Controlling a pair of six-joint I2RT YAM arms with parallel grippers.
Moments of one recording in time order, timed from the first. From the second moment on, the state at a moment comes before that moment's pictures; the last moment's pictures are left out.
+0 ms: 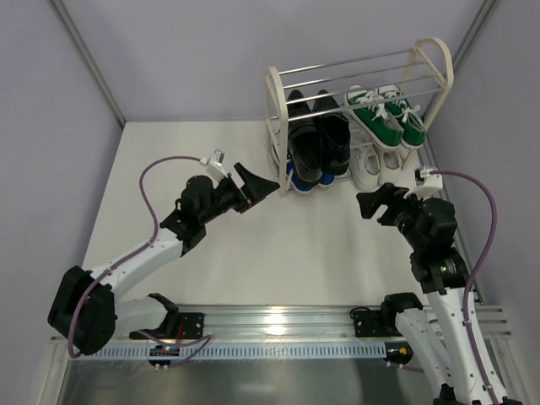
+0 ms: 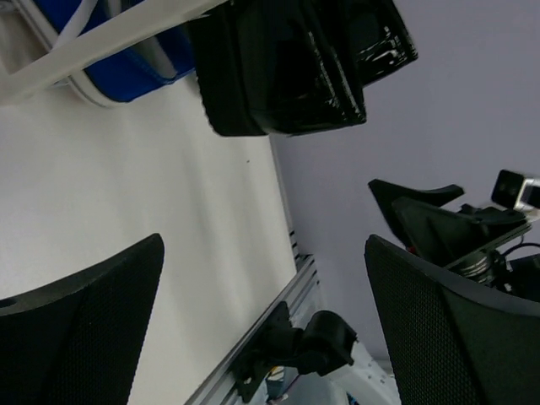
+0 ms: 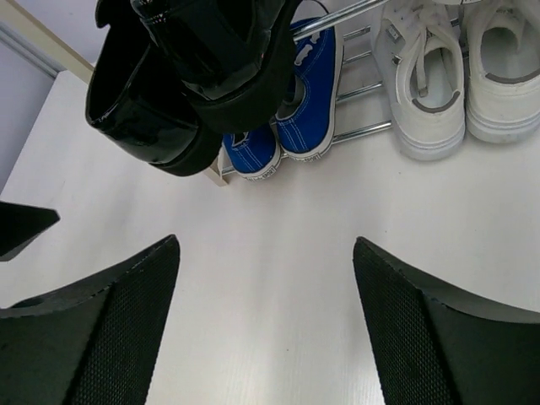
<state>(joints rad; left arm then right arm) -0.56 1.15 0.71 0.23 0.28 -1.03 0.10 0.59 0.74 -0.41 -0.15 0.38</state>
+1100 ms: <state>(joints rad) -0.76 1.82 0.94 0.57 0.13 -1.33 0.10 0.51 0.53 -0.23 -0.08 0.54</state>
